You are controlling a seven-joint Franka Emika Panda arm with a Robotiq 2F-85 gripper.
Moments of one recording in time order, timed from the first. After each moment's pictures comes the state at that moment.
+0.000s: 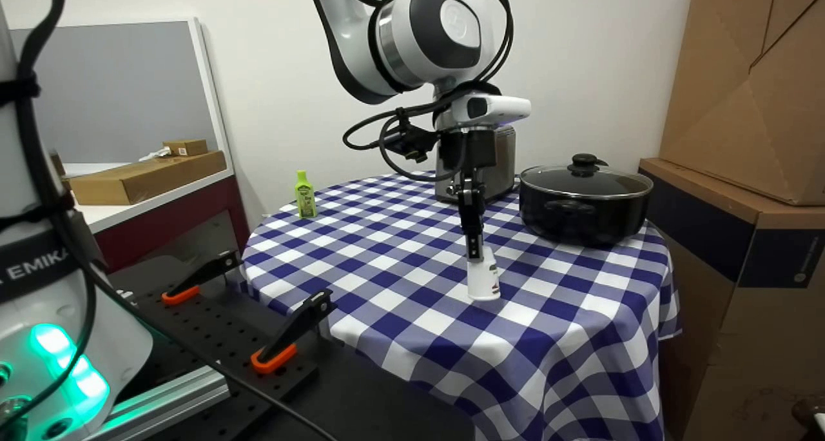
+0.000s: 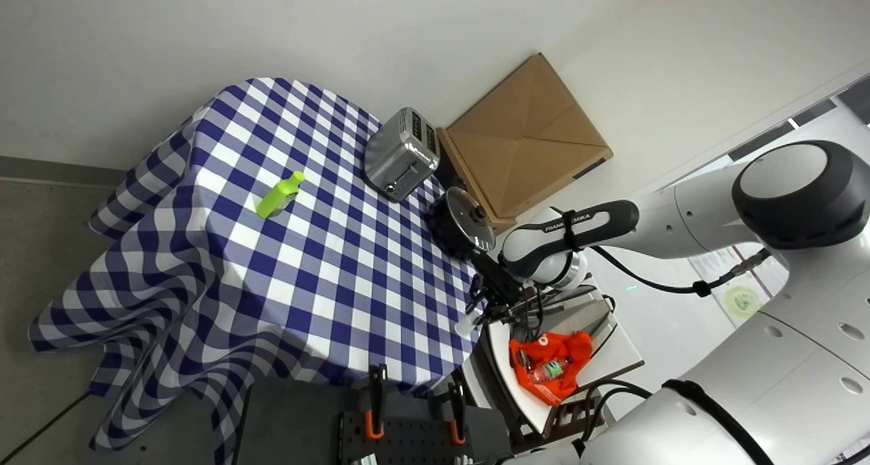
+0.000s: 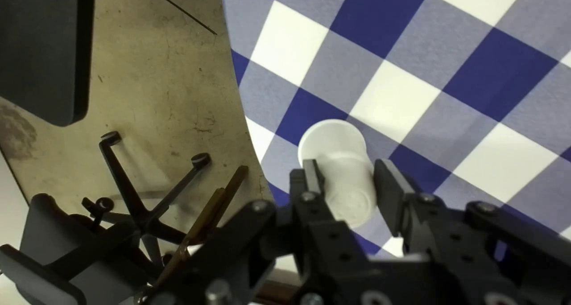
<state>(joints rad) 0.03 0.37 -0.44 -2.42 -0.30 2.62 1.07</state>
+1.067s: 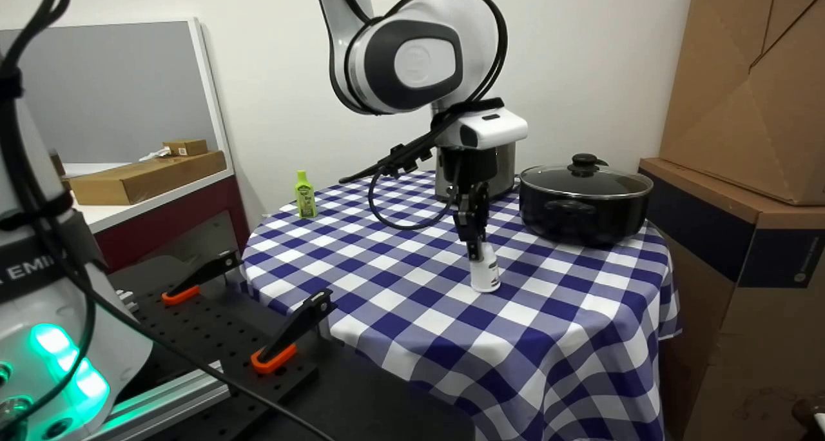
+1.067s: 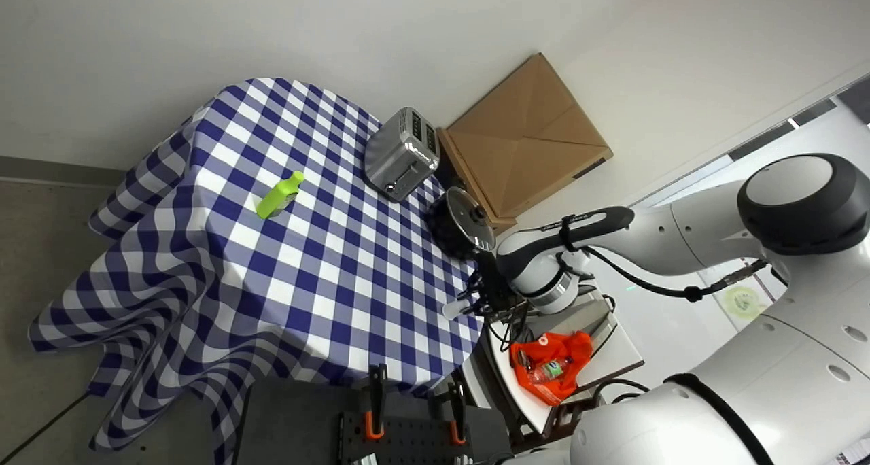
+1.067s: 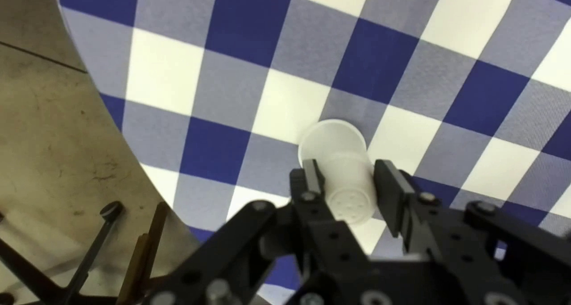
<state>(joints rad) -0.21 0.37 -0.20 -2.53 0.12 3.02 0.84</state>
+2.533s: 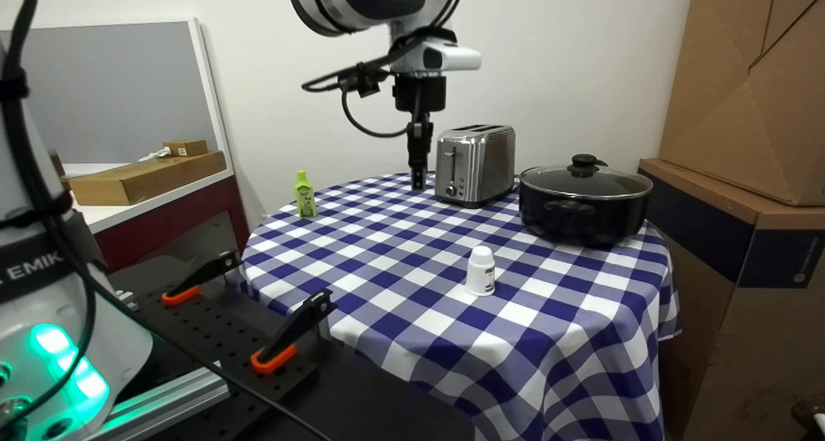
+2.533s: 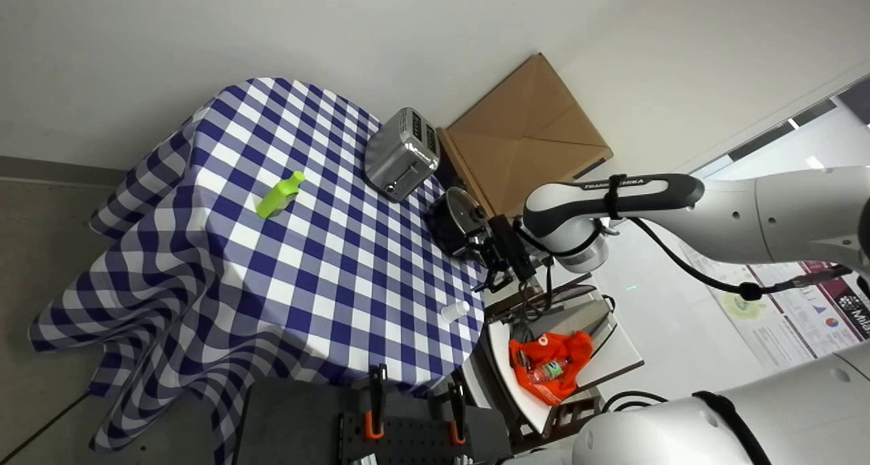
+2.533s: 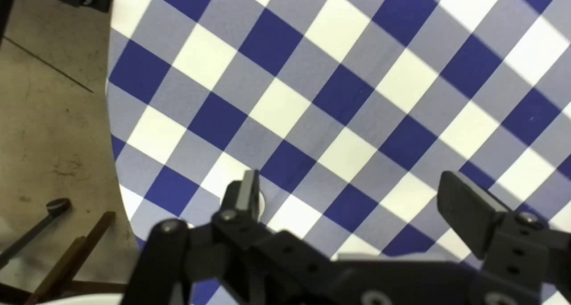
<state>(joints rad) -0.12 0.06 -0.11 -2.56 0.07 2.63 0.73</state>
